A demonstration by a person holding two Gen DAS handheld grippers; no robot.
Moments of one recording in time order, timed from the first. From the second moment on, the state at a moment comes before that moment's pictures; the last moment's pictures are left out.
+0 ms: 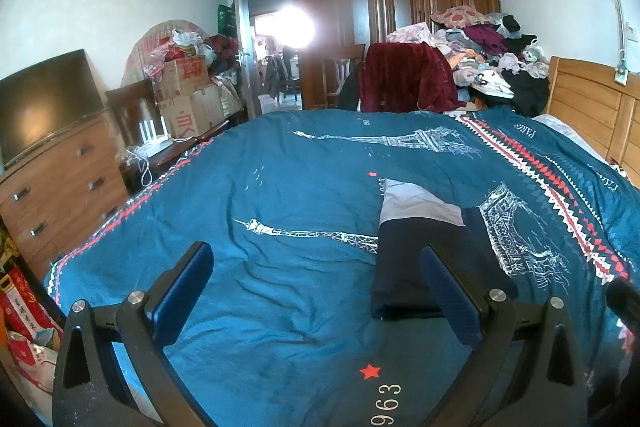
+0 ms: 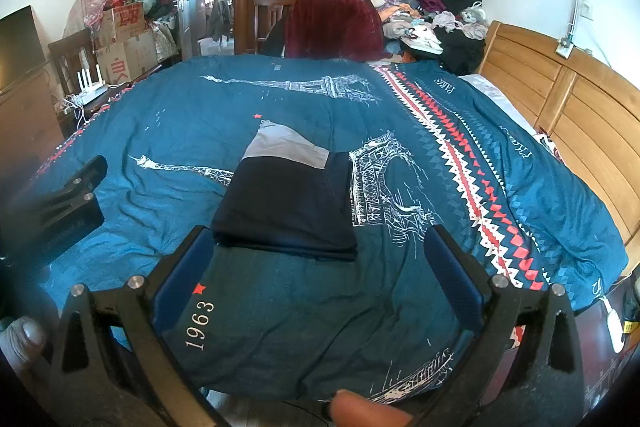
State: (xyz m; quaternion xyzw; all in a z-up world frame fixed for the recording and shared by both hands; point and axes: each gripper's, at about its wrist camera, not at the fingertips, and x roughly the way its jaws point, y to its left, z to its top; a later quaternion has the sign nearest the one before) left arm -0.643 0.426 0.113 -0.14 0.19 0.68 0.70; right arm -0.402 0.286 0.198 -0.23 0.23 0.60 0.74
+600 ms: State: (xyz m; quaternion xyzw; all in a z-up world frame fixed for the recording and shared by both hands) left arm -0.642 0.424 0.109 -0.15 0.20 0.67 0.70; right arm -0.399 0.287 0.195 -0.23 0.23 0.59 0.74
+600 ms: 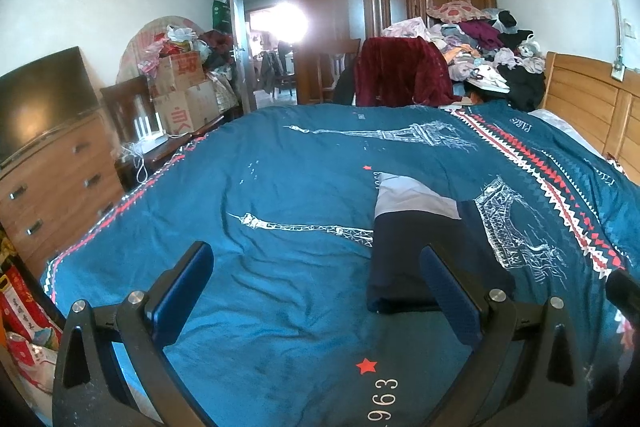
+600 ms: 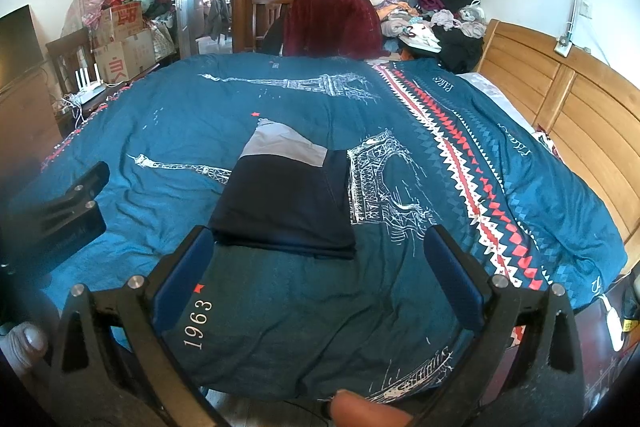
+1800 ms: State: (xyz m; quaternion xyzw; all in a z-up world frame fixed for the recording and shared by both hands) left arm -0.624 0.425 0.112 -0.15 0.20 0.65 0.72; right arm -0.397 0.307 0.183 -0.23 0.25 0.59 0.73
